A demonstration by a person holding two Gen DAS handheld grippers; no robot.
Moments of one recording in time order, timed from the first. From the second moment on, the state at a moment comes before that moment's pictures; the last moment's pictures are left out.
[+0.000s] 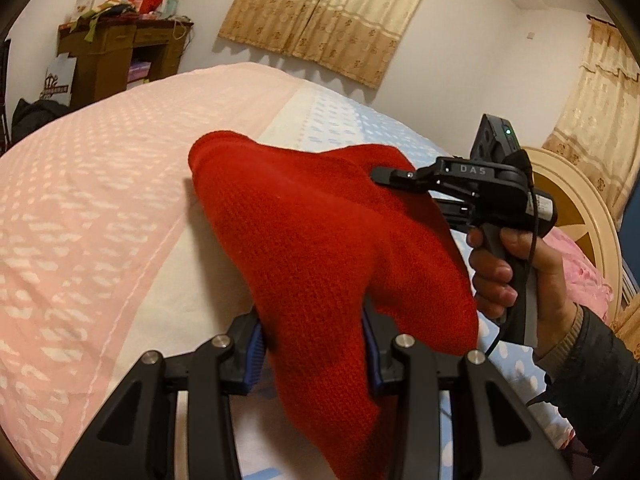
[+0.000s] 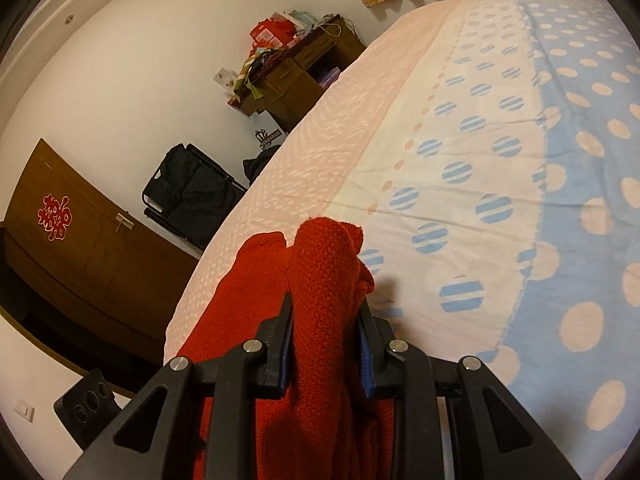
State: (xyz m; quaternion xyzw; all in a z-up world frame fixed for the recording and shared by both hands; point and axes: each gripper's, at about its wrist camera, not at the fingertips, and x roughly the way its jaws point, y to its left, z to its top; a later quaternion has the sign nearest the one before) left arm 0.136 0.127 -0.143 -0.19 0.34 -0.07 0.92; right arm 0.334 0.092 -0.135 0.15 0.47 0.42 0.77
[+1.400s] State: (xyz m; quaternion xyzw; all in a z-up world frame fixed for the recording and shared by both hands) left arm 0.136 0.107 -0.162 -0.15 0.37 -0.02 0.91; right arm 0.265 0.051 -0.146 0.09 0.48 0.38 0.78
